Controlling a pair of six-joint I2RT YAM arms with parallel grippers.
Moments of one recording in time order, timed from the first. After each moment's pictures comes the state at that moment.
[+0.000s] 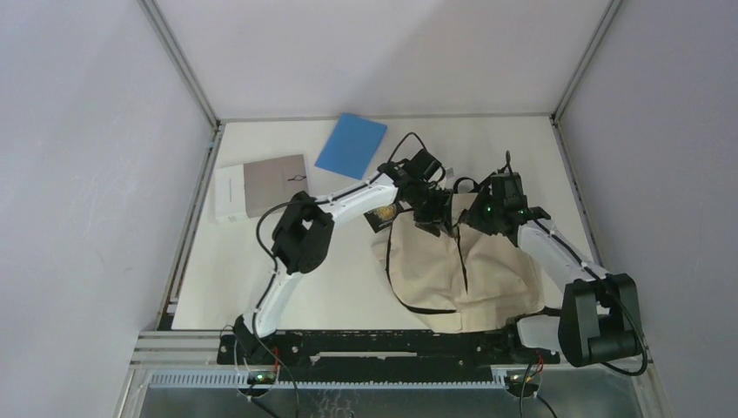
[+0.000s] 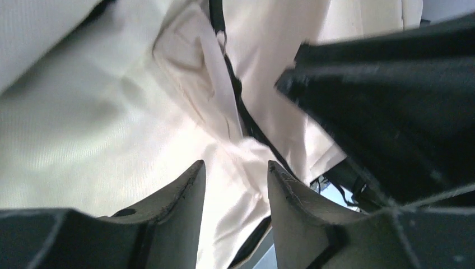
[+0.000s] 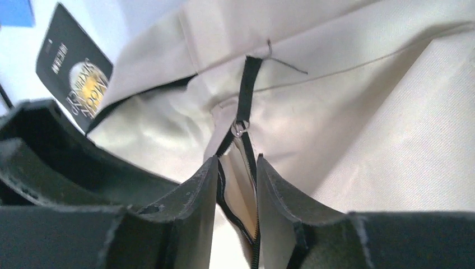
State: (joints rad) left arm -0.84 2.31 1.97 -0.67 0.52 -0.60; right arm 0.17 1.29 0.75 -0.38 -0.09 0.61
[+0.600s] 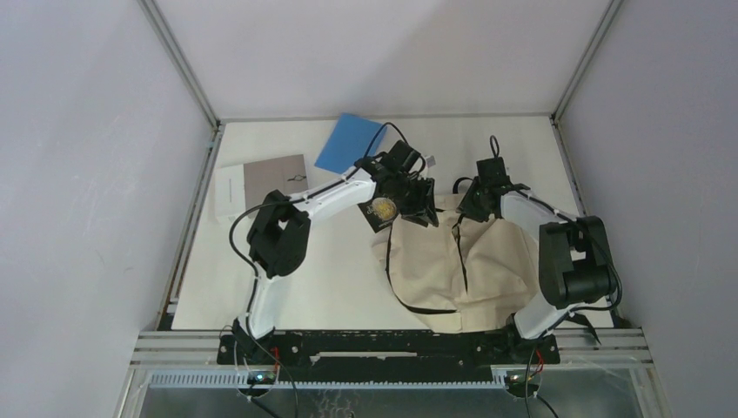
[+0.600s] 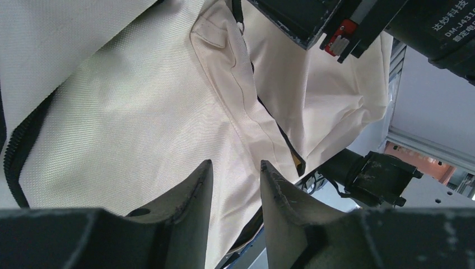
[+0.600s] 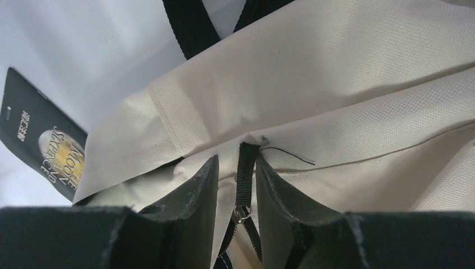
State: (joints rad) left arm -0.78 2.12 1.78 -0.61 0.50 -0.60; right arm 0.16 1.60 0.94 -0.33 -0.03 0.67
